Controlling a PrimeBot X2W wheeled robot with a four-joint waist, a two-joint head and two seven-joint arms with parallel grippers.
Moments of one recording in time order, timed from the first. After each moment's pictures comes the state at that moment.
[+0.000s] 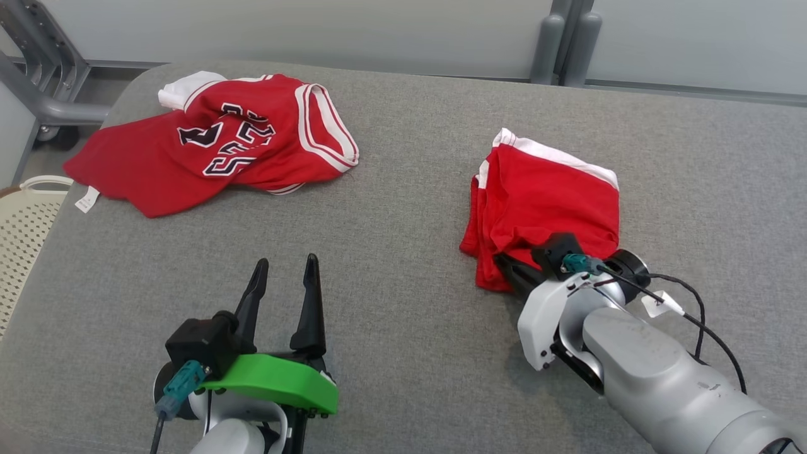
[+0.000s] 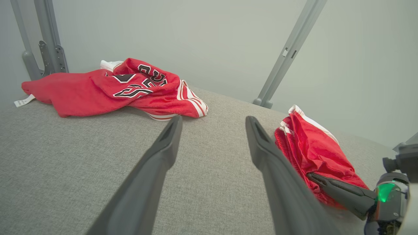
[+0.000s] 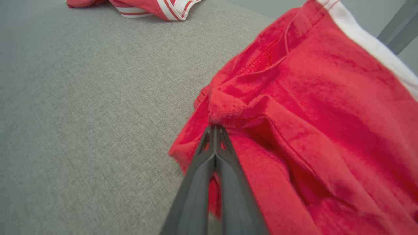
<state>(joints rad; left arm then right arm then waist) -0.19 0.30 -0.62 -0.03 -0.74 0.37 -0.23 -0.74 -0.18 0.96 0.98 0.61 0.13 -0.26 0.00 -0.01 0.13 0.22</state>
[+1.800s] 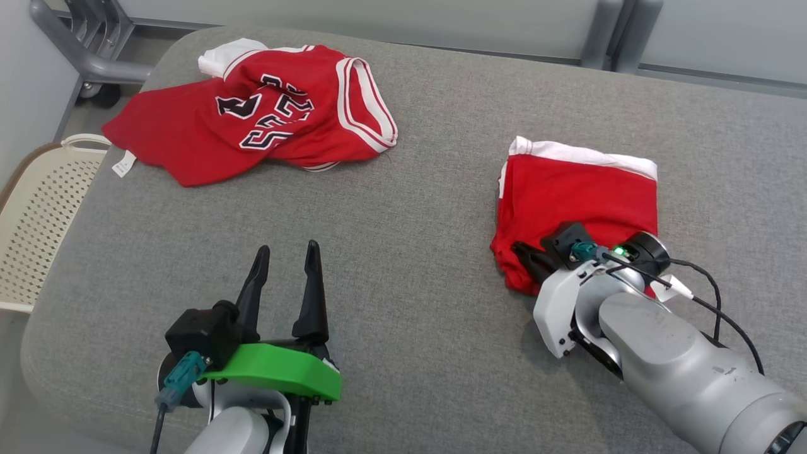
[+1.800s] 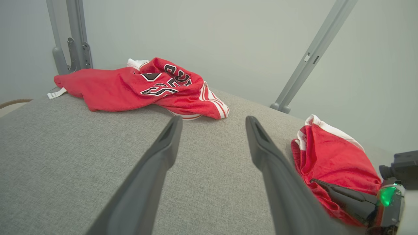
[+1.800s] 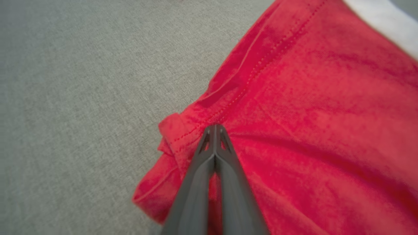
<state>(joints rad) -0.21 0.28 -0.61 0.00 -0.74 0.36 -0.25 -0.79 -0.23 1.03 0.99 0.60 0.13 -0.23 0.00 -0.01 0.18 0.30</state>
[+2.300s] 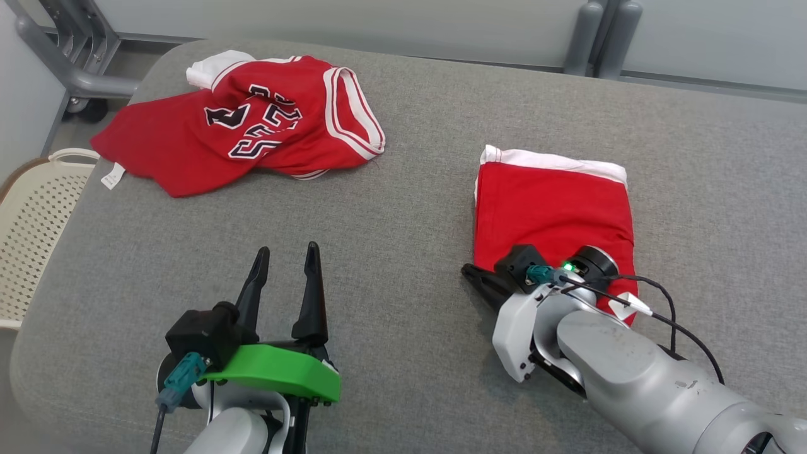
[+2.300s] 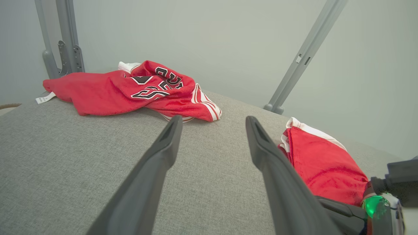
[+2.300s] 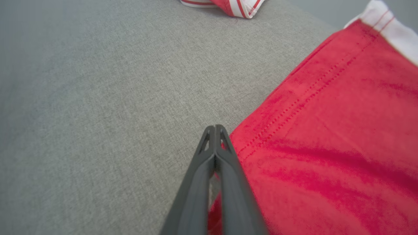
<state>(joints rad) -0.21 0.28 -0.61 0.00 -0.74 0.35 -0.25 -0.78 -0.17 1.12 0.97 0.62 0.13 -0.26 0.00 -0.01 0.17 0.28</state>
